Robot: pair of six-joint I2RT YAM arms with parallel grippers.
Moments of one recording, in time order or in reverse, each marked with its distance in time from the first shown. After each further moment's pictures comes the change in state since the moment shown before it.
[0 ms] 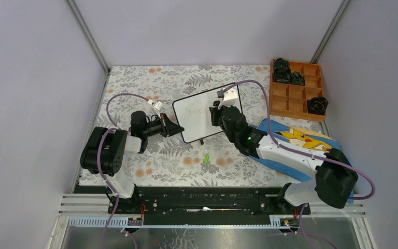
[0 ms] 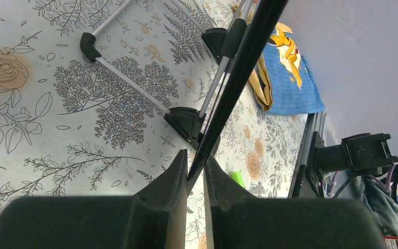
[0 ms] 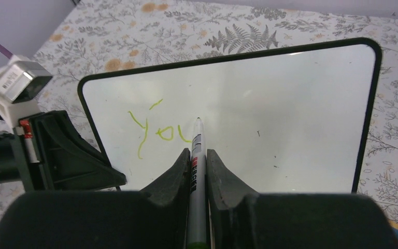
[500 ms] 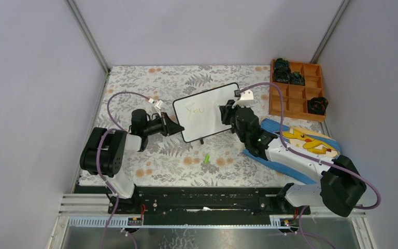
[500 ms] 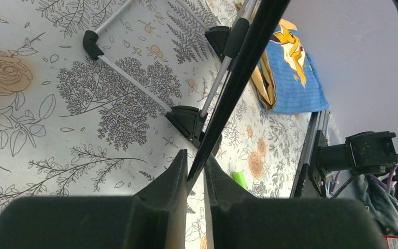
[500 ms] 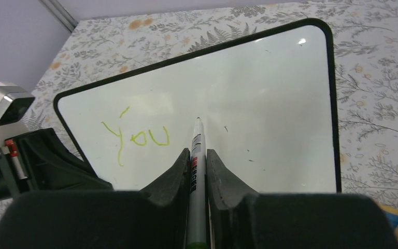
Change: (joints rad) left arm -0.003 -0.013 0.025 -0.074 -0.002 0.031; right arm -0.114 -0.114 -0.136 0.063 -0.048 0.105
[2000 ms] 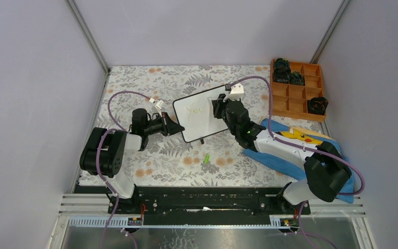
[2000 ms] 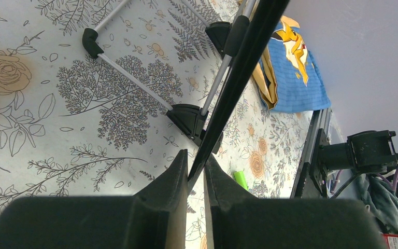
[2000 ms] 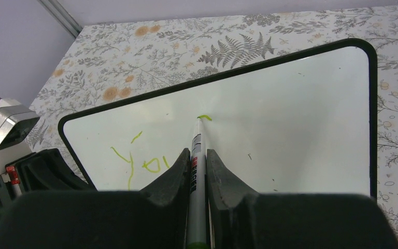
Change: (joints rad) left arm -0.002 -0.004 0.018 -0.049 -0.006 0.022; right arm 0.000 0.176 0.119 0.079 -0.013 -0.008
